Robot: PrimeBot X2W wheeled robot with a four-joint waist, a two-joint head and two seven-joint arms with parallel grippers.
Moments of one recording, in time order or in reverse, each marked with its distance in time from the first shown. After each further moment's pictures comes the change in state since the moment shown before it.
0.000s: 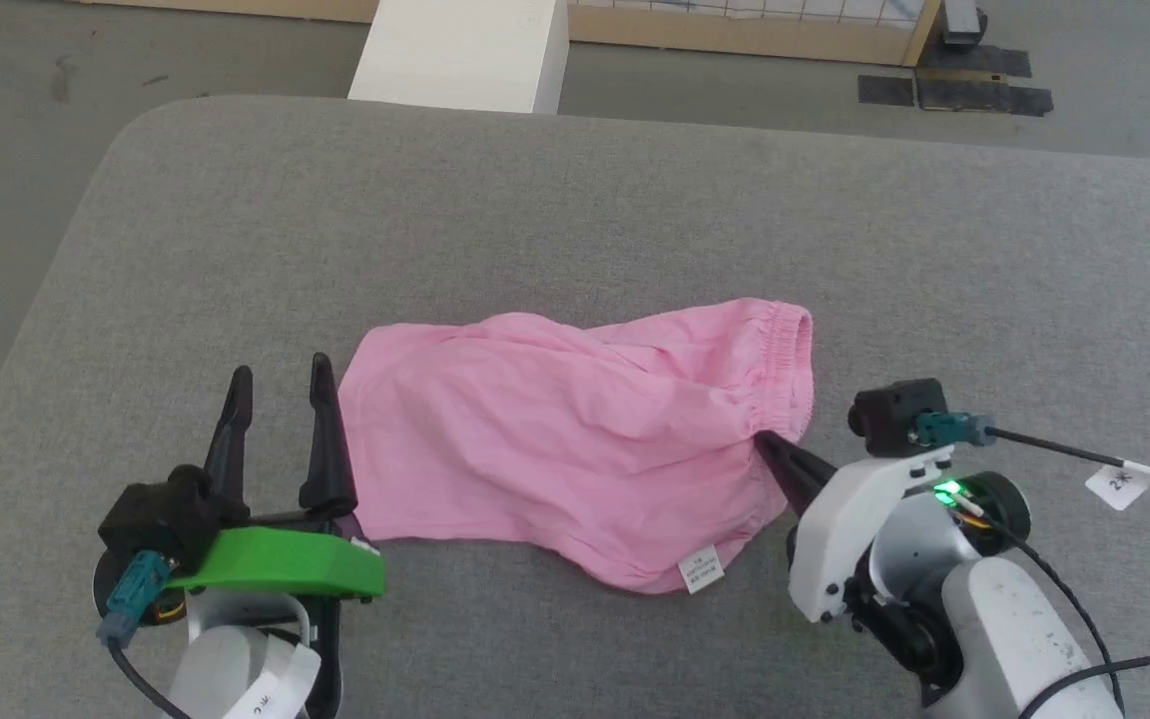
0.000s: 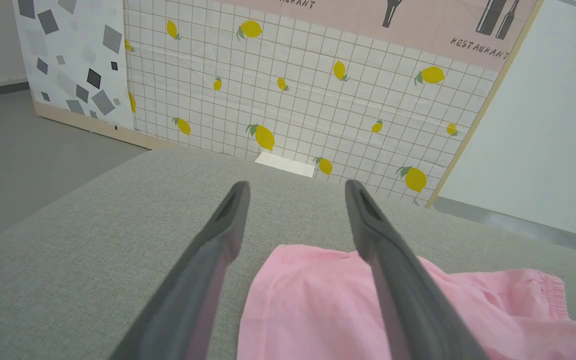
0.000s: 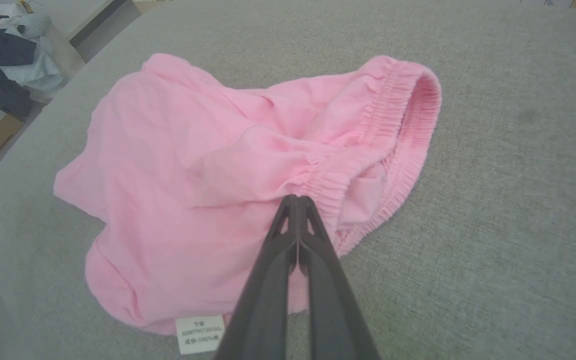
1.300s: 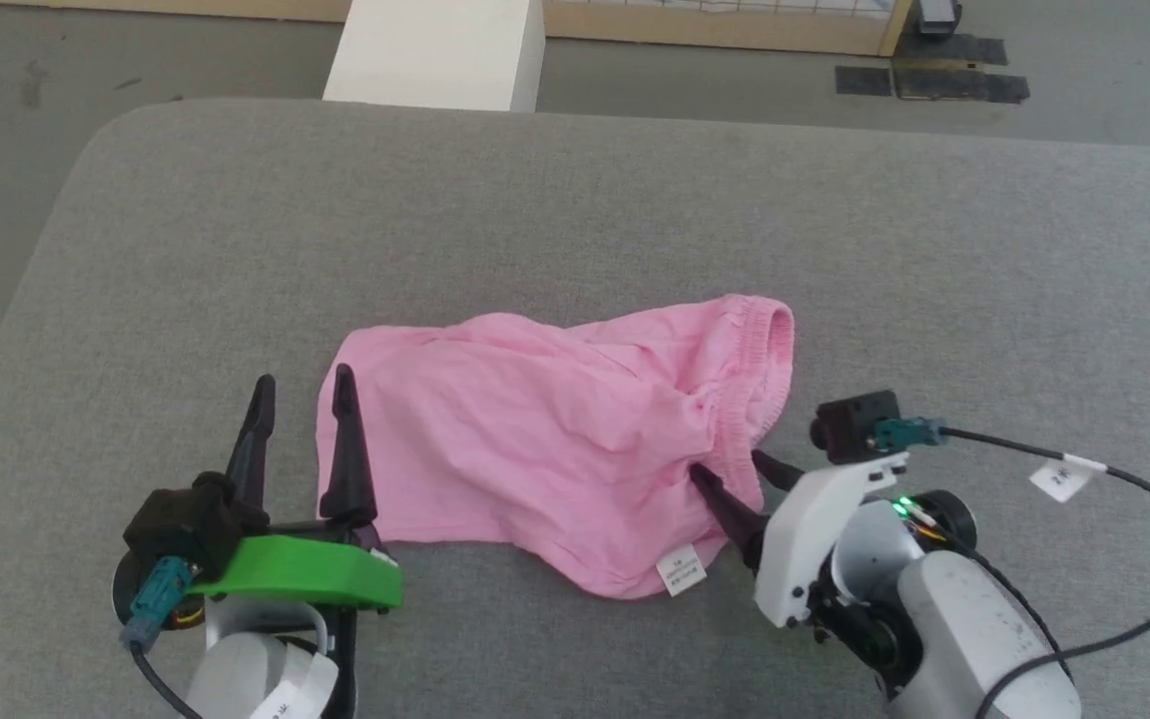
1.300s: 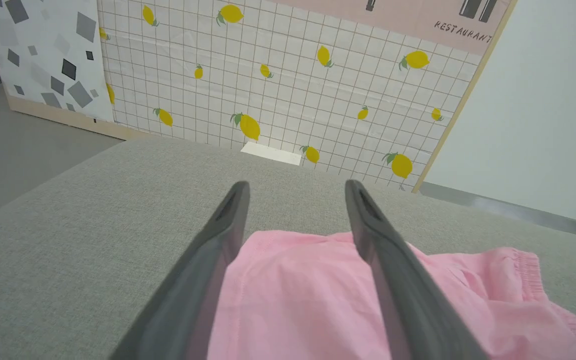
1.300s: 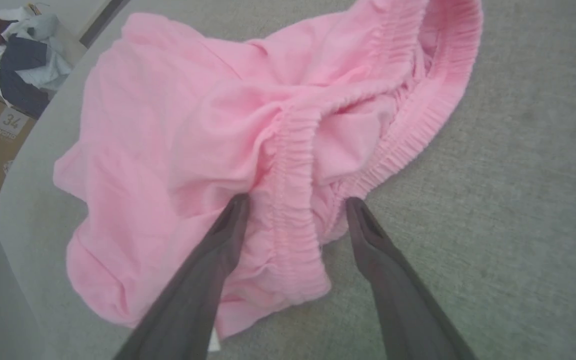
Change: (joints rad) left arm 0.016 -0.002 -0.029 0.000 0.008 0.003 0.000; right arm -0.076 -0.005 0.085 0.208 0.134 0.000 -0.076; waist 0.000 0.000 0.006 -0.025
